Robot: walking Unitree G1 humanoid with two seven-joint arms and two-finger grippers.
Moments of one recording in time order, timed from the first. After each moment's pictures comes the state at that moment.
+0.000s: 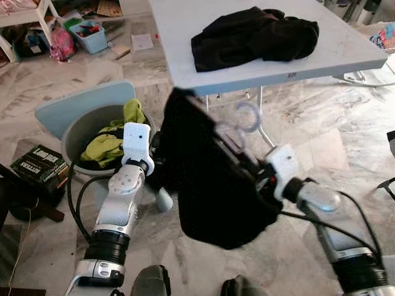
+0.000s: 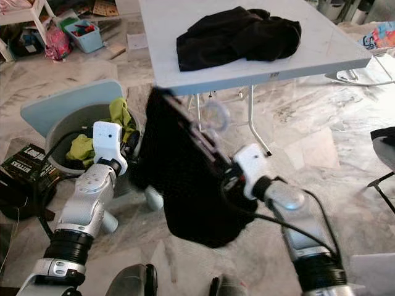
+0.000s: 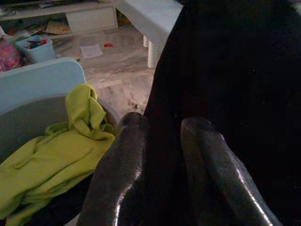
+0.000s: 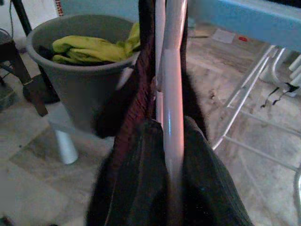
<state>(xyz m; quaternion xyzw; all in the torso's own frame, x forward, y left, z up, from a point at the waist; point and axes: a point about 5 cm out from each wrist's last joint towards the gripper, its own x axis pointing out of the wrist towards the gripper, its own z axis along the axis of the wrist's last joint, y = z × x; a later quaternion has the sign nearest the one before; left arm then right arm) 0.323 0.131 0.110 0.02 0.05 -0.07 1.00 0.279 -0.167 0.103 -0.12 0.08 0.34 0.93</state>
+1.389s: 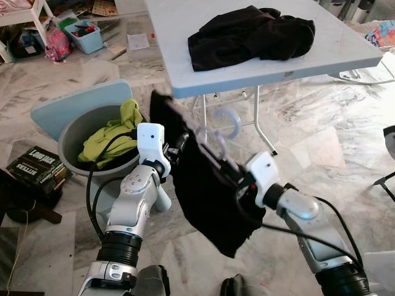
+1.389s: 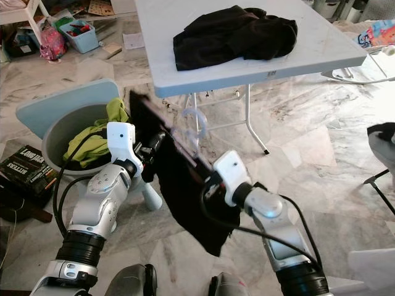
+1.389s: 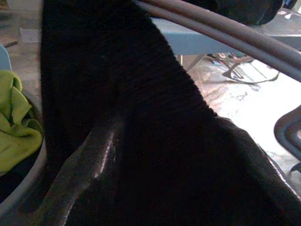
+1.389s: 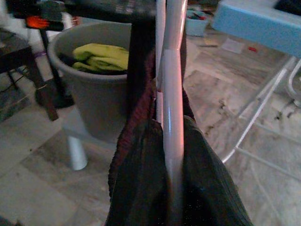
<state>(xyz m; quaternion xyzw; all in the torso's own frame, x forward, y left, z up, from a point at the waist) 0.318 0.095 0.113 -0.08 0.06 -0.16 0.98 0.266 -0.134 0.100 -0.12 0.06 0.37 0.92</state>
